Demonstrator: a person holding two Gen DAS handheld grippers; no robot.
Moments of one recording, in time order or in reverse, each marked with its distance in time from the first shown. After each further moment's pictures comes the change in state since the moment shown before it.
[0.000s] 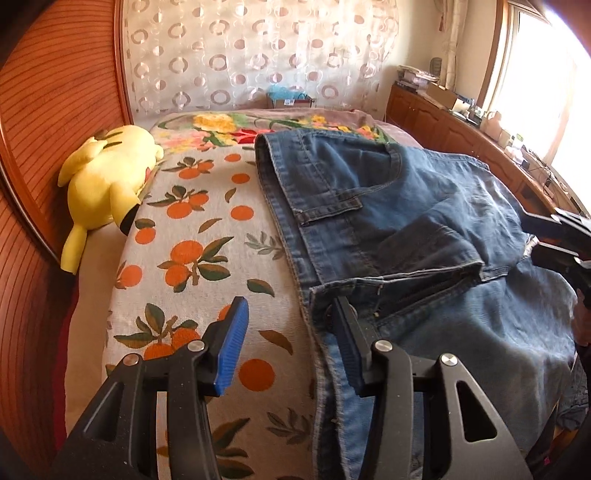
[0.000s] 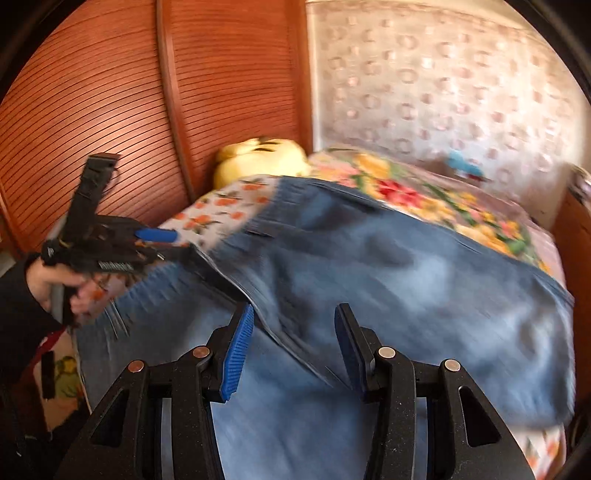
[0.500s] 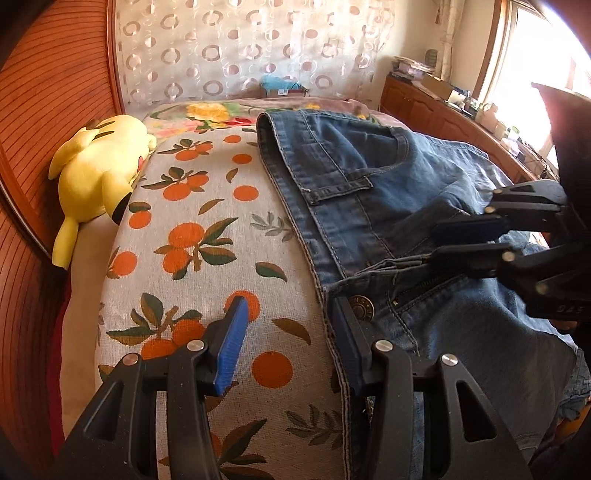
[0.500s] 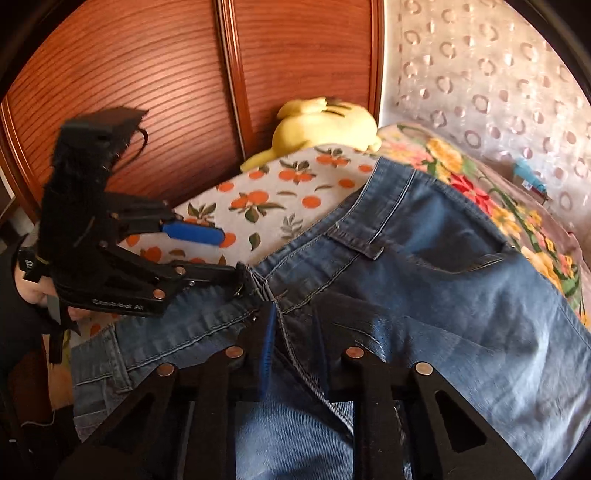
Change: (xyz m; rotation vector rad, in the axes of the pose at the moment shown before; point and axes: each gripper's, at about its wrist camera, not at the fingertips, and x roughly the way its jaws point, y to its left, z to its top) left arm 0.011 0.011 -0.008 0.015 0.032 -0.026; right arm 0.108 0.028 0.048 -0.160 0.174 0.153
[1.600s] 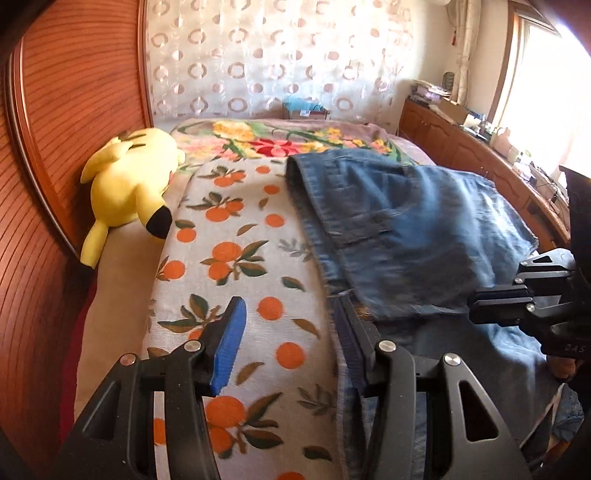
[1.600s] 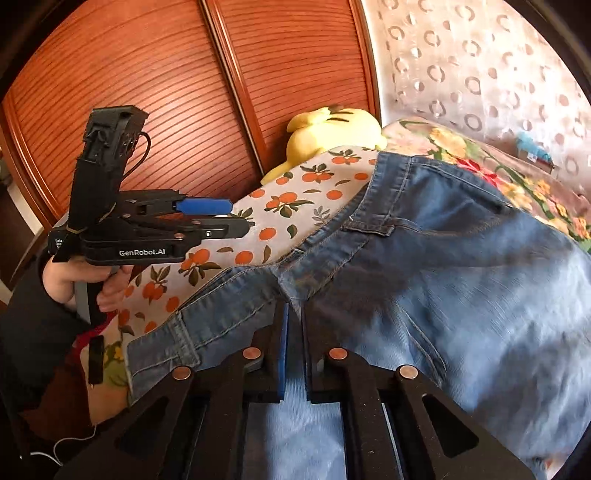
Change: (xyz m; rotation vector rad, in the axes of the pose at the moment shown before) left arm -0.049 0.002 0.000 -0.054 -0.083 0.060; right arm -0.060 0.012 -0.041 0.134 -0.078 0.090
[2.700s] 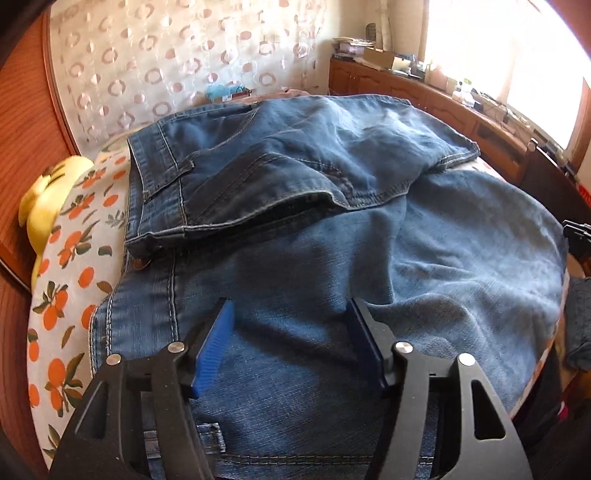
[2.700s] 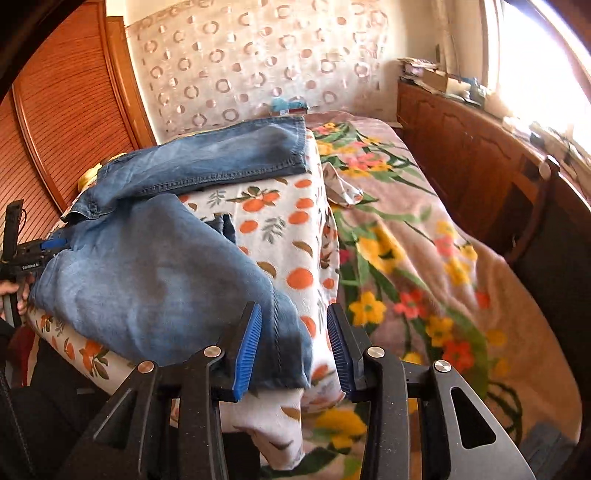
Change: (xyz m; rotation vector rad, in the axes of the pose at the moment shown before) left arm 0.028 -0.143 -0.052 0.250 0.072 -0.101; right arm -0.288 -0.039 -0.276 0.548 -0.095 -0.647
